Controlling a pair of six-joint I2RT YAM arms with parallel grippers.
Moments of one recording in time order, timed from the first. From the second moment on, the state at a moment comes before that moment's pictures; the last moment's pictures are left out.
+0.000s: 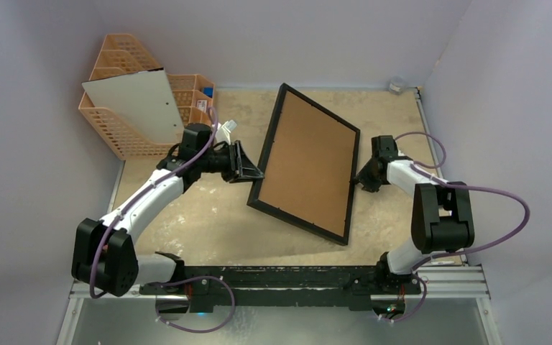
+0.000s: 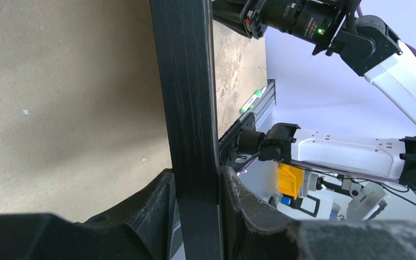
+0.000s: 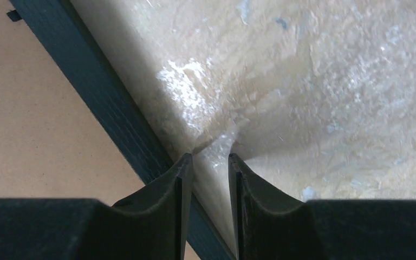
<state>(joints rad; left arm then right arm) -0.35 1.29 0.91 -0.27 0.76 -0.73 0.06 1.57 0.84 -0.43 0.05 0.79</state>
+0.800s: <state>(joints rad) -0.40 1.45 1.03 -0.25 0.83 -0.79 0.03 1.68 0.83 -0.06 -0.19 0.66</state>
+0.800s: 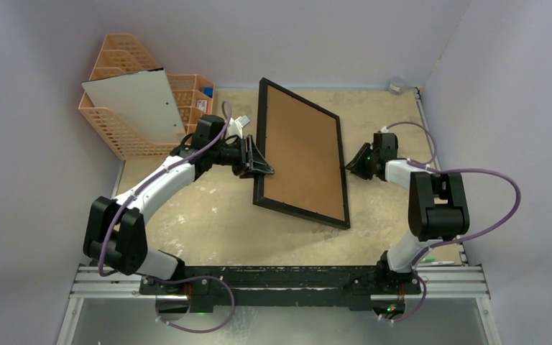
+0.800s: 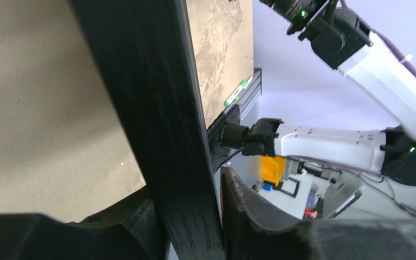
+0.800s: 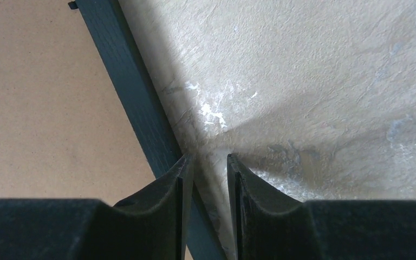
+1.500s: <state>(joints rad) -0.42 1.66 1.86 -1.00 0.27 -0.27 0.07 1.62 0.92 -0.33 -0.25 0.62</state>
